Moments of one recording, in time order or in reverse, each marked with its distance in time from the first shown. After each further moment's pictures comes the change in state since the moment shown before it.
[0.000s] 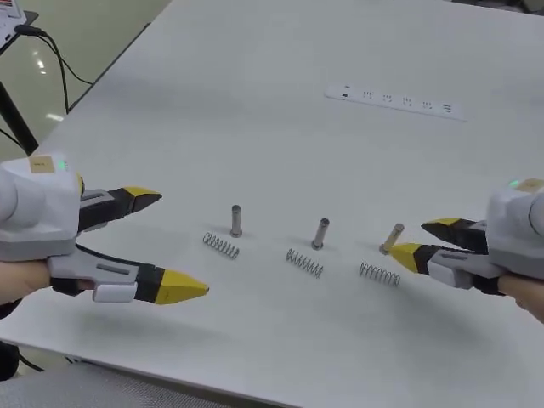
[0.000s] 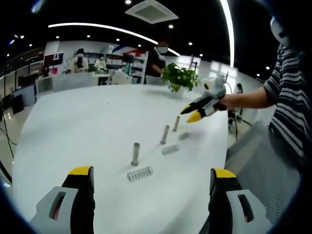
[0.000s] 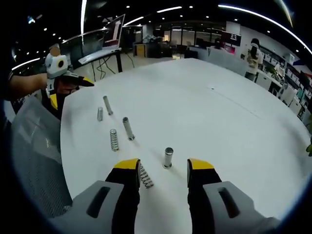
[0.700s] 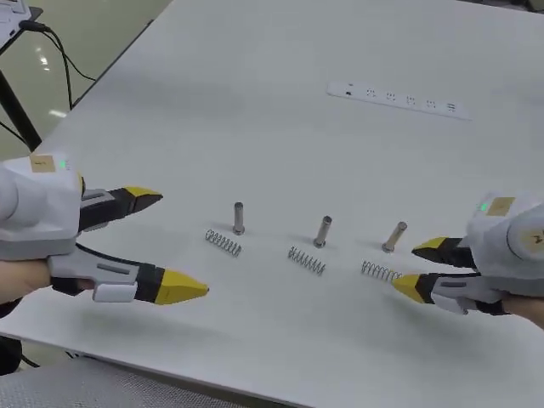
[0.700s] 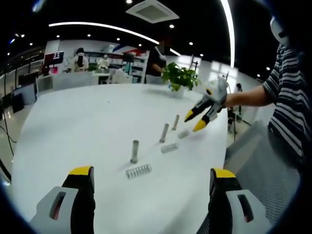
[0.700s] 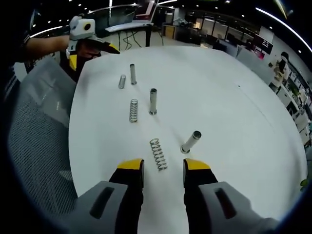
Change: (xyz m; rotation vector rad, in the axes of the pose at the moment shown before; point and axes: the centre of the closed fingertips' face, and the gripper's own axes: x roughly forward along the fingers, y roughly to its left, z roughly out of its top) left arm -0.002 -0.002 -0.004 -0.008 0.005 0.000; right arm 0.005 0.027 -0.034 -0.244 0.169 0.137
